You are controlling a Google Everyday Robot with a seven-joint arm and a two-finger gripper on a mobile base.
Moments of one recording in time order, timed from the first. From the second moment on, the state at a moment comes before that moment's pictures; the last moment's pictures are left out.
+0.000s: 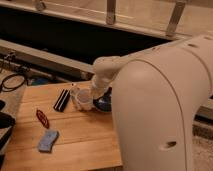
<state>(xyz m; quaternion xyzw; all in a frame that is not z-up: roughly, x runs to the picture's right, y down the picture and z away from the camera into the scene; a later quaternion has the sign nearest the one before) -0.066 0.034 0.786 -0.29 0.09 0.72 0.62</state>
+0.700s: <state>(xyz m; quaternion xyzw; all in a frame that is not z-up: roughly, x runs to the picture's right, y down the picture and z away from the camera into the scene) -0.030 -0.058 0.719 -0.22 0.03 0.78 0.58</state>
